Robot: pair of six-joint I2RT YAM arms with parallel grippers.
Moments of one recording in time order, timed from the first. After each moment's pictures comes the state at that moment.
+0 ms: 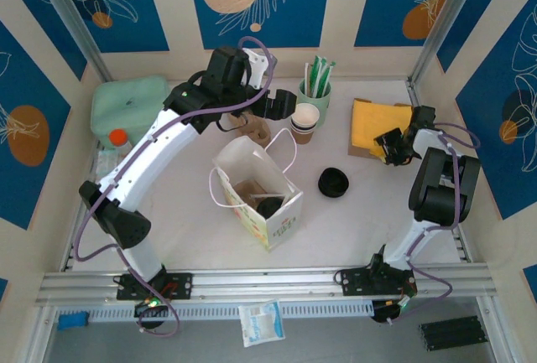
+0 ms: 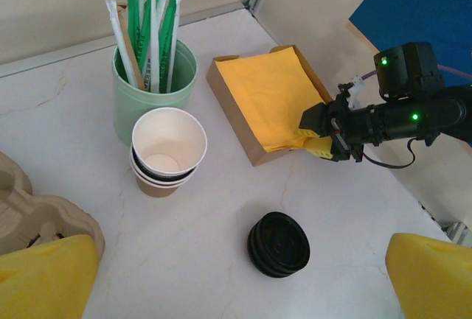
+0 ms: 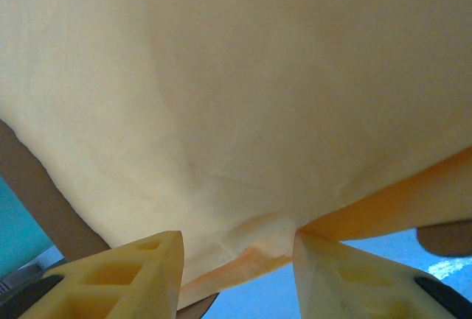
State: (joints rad) left arm -0.69 1.72 1.99 -0.82 0.21 -0.28; right arm -0.33 1.79 1.15 -0.53 -0.38 0.82
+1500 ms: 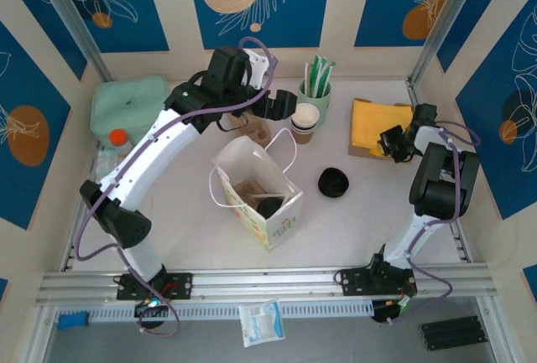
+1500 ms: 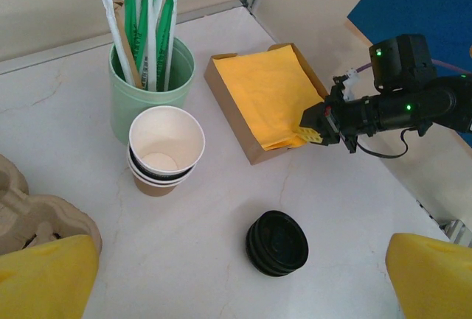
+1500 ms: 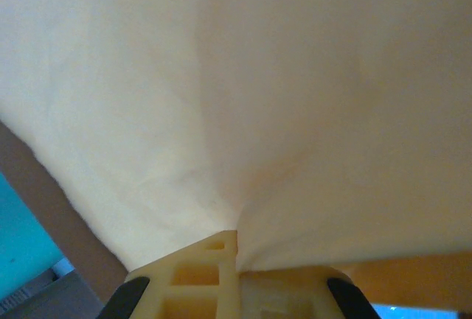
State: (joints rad) left arm -0.69 1.72 1.99 -0.82 0.22 -0.28; right arm -0.34 1.84 1.20 -0.52 -0.42 0.82
